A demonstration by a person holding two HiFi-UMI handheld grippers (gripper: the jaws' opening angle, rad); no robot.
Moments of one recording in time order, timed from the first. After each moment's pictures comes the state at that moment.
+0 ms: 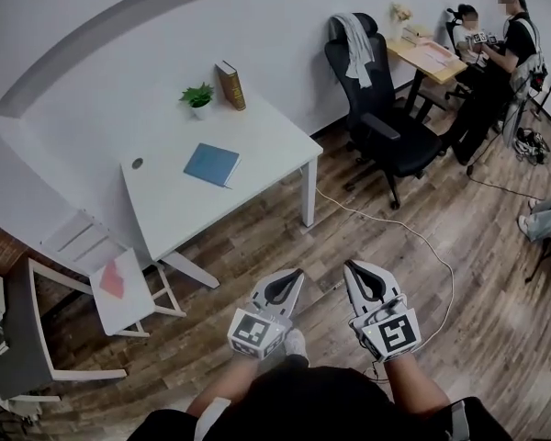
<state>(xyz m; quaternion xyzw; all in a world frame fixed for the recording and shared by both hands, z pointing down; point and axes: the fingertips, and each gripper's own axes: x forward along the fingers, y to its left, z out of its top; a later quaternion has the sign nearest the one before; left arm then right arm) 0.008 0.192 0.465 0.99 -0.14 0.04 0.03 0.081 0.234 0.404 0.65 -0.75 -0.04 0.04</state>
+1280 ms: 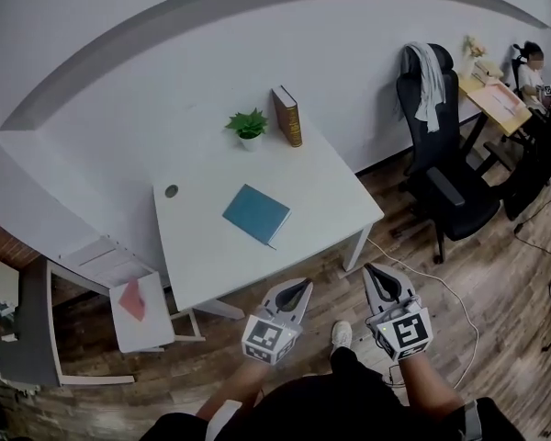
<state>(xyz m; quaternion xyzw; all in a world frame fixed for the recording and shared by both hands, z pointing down) 0.030 -0.079 0.485 0.97 -0.24 0.07 0.04 0.138 -0.055 0.425 0.60 -0.79 -0.01 0.06</state>
